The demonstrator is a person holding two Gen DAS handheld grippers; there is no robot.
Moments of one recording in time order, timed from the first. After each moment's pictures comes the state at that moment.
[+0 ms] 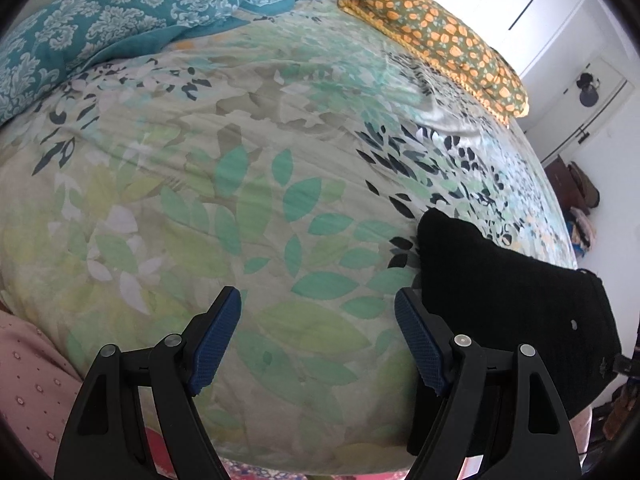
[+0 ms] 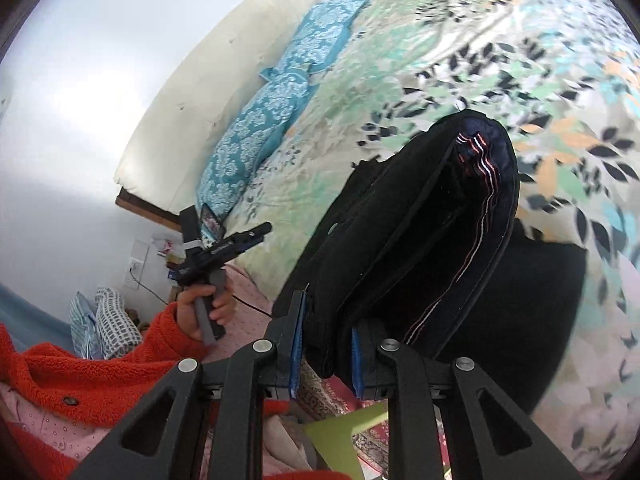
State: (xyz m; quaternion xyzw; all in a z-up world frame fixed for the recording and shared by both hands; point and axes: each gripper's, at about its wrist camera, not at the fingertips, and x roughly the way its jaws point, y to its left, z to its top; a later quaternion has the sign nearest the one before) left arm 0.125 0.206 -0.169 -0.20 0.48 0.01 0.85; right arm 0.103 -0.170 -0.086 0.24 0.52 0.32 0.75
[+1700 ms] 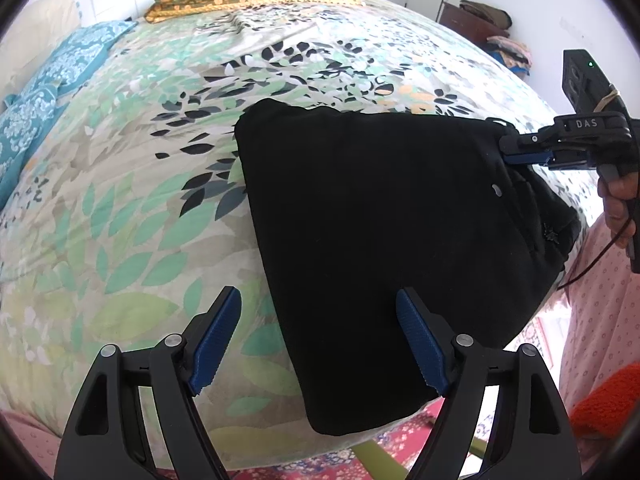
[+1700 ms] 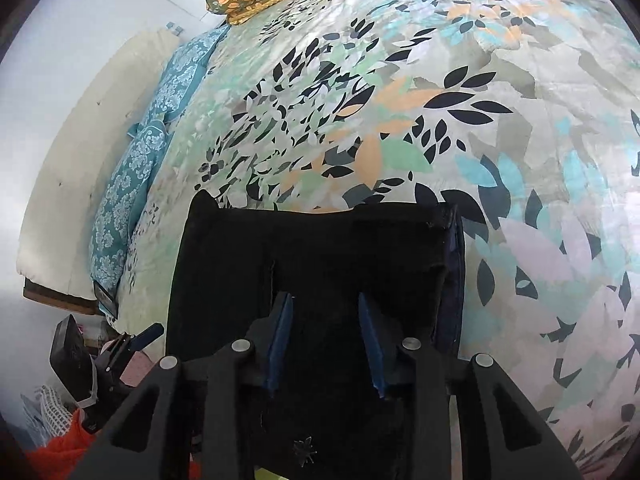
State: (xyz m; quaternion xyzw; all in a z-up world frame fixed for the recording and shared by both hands) left arm 0.099 0.026 -0.183 0.06 0.50 -0.17 0.85; right arm 0.161 -0.258 -0.164 0.26 0.54 0.11 0.79
